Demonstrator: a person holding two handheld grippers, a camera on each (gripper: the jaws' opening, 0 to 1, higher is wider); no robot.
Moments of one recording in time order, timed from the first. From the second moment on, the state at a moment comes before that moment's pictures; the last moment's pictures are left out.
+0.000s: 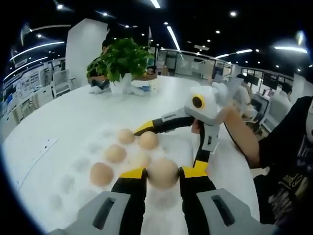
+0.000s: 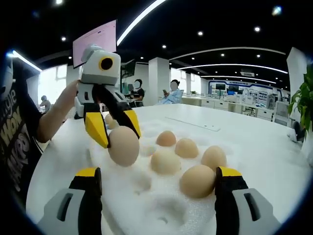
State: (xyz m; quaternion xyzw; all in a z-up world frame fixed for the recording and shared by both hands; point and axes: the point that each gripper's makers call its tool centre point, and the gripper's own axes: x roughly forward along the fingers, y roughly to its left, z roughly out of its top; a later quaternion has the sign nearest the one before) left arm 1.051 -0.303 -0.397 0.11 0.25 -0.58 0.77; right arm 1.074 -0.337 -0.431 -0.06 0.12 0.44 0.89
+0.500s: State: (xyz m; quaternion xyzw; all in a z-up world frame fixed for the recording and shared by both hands) left arm 1.063 -0.270 -0.390 0.10 0.24 -0.56 0.79; right arm 1.077 -0.340 -0.431 -0.06 0.12 0.44 0.89
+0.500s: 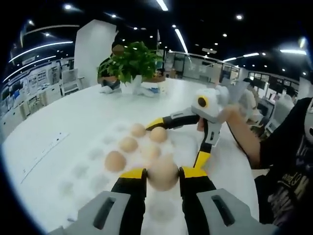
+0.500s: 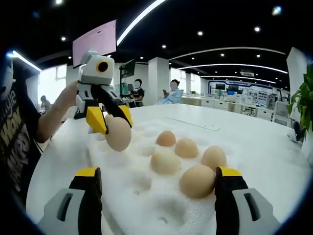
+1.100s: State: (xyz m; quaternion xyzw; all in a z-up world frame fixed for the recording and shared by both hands) left arm 1.065 -0.224 -0.388 0.06 0.24 -0.52 0.82; right arm 1.077 -0.340 -0.432 -0.06 0.12 0.44 0.89
